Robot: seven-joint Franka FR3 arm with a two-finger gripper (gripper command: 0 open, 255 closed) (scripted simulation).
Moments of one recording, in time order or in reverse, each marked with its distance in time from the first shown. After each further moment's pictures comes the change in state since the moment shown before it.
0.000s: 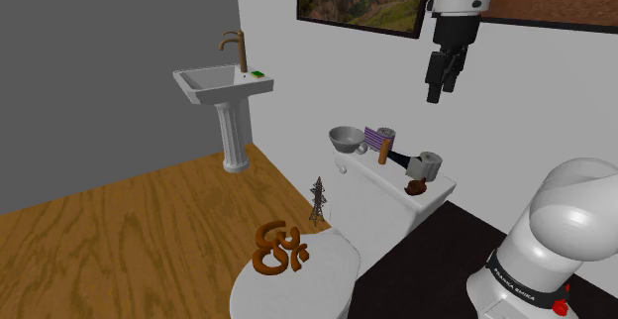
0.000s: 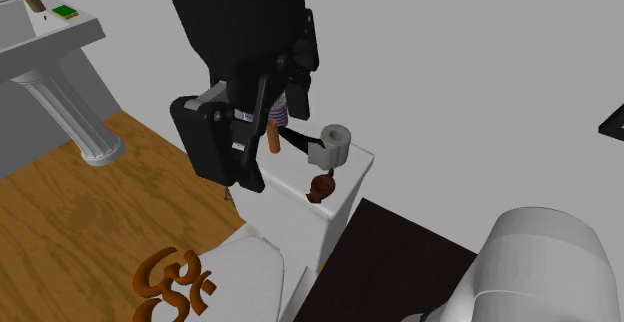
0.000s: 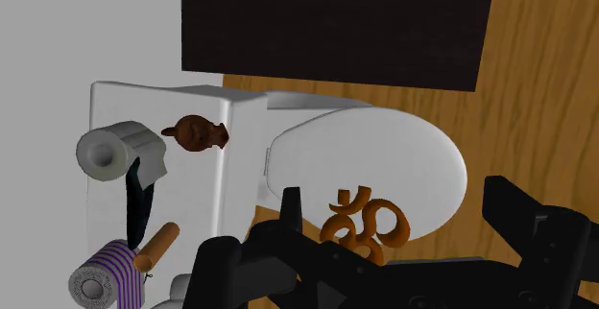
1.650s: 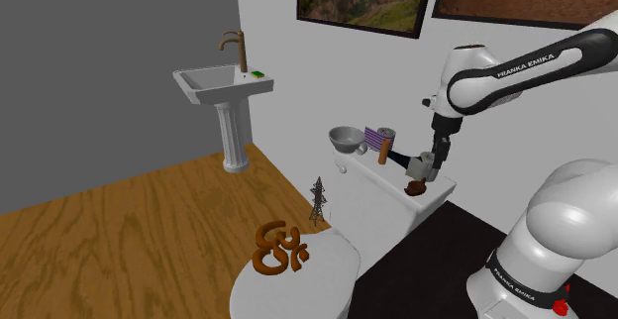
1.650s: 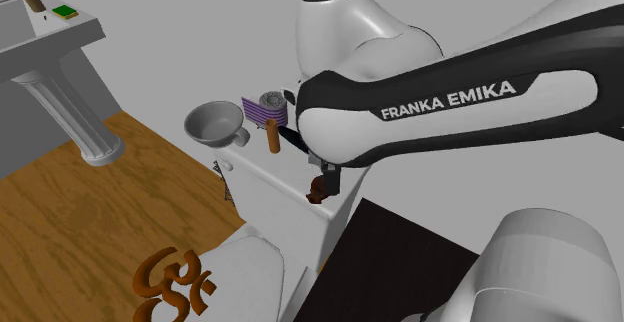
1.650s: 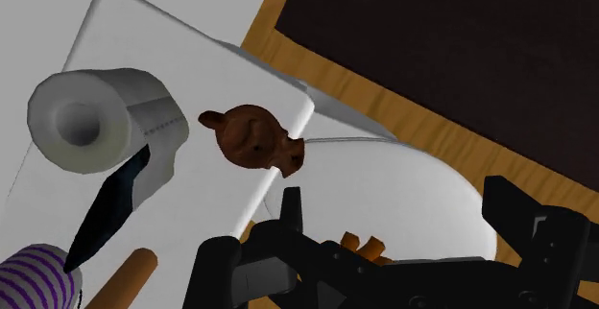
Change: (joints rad) arm -0.051 0.197 -0.466 -0.508 -0.337 0.759 -0.615
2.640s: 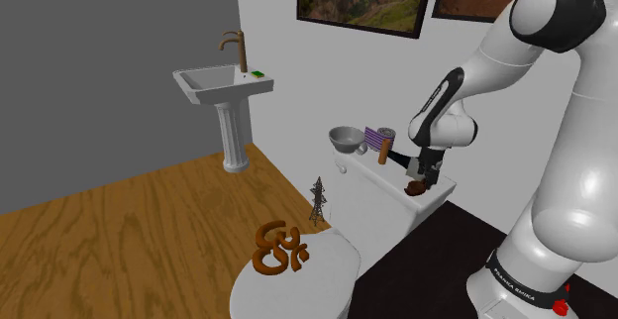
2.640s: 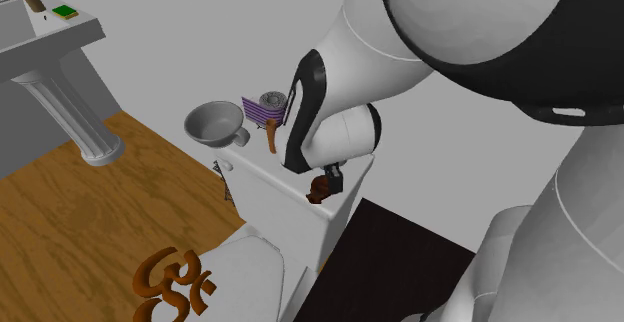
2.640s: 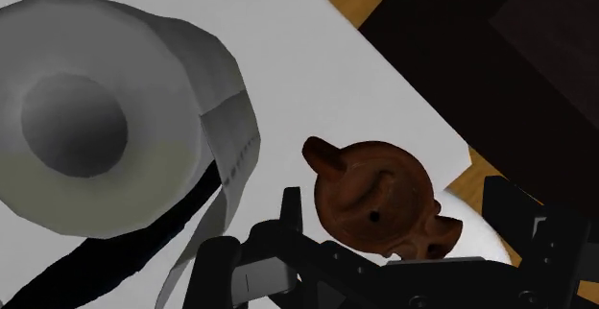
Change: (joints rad) arm 0.099 0.774 -0.190 0.155 0.548 0.586 -0.803
